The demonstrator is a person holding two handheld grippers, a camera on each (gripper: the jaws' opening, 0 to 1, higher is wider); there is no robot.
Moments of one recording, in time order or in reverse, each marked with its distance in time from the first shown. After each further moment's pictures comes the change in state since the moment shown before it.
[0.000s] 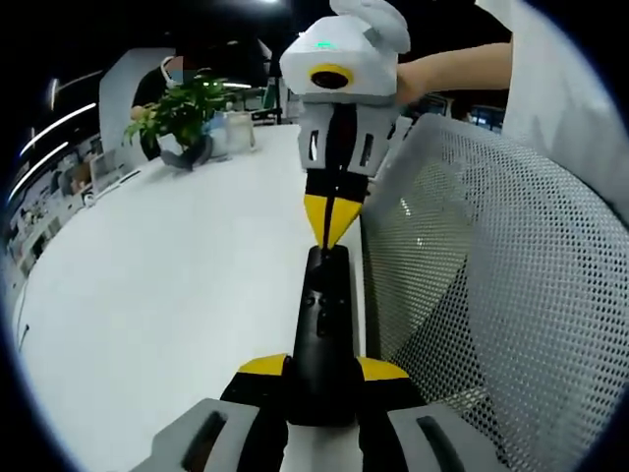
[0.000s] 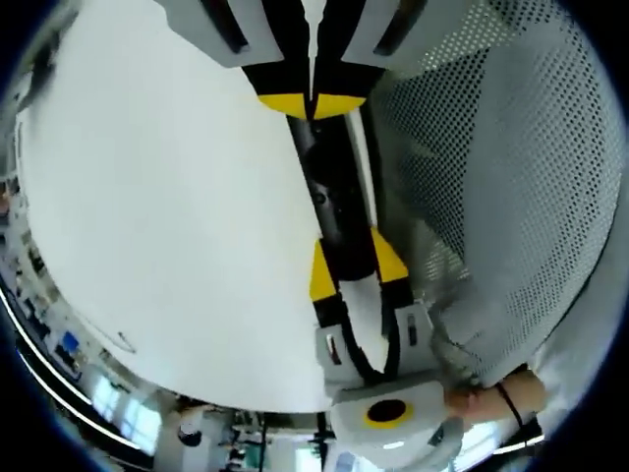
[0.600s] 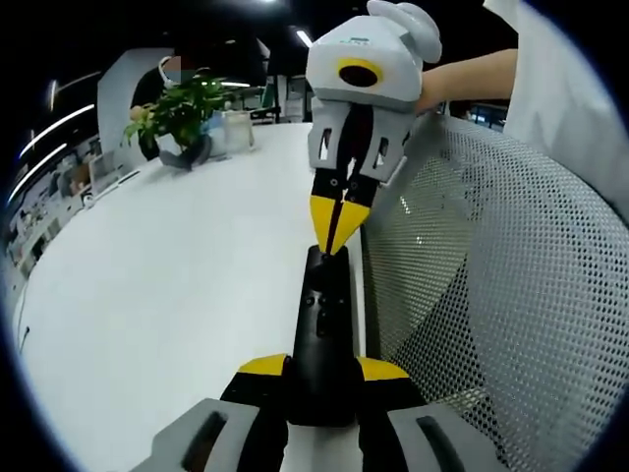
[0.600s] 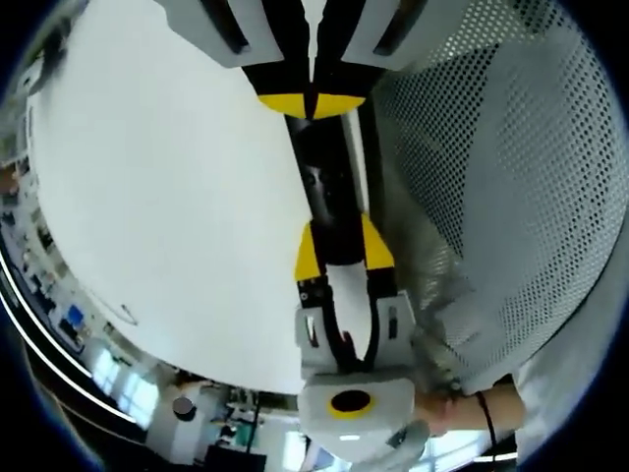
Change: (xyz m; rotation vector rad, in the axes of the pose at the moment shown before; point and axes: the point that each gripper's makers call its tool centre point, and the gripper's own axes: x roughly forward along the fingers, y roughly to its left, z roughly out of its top) left arm 0.001 0.001 0.000 0.000 0.004 0.000; right arm 0.007 0.003 0.012 -0.090 0.006 -0.029
